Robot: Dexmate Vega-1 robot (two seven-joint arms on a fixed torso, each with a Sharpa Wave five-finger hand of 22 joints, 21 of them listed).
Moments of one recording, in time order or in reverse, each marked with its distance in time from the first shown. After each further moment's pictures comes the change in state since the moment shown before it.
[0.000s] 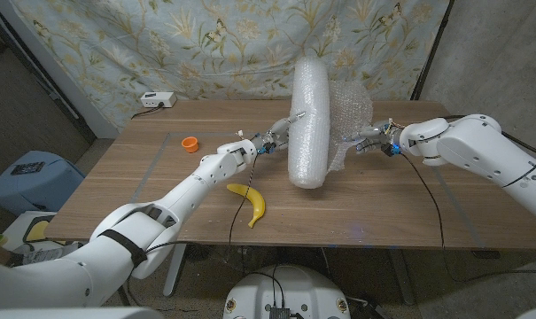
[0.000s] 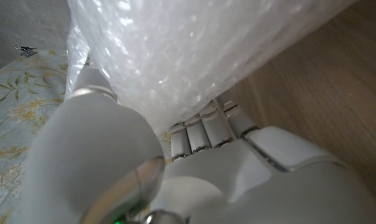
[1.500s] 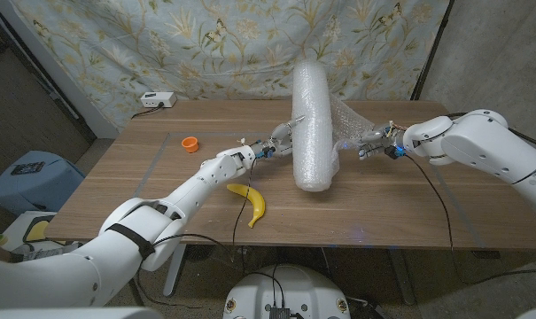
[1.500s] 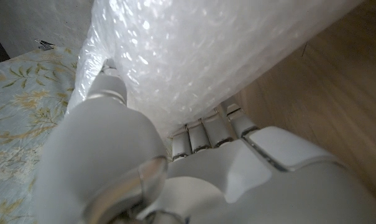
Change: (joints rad) left arm -0.034 -0.049 -0.036 0.158 -0.052 0.042 -0.201; left_hand 0.006 0.093 0.020 0.013 -0.012 -0.126 0.016 -0.093 -0.014 -0.165 0.030 -0.111 -0.048 -0.158 0.058 -0.137 -0.076 -0.128 0.068 -0.048 -0.004; right arm 0.004 -0.054 -0.008 -0.046 0.012 -0.058 0.044; right_hand 0.018 0.008 -0.021 0.010 0.000 -0.012 0.010 0.004 0.010 0.001 0.005 -0.021 0.023 0.002 -0.002 -0.049 0.042 -0.040 0.000 0.075 0.000
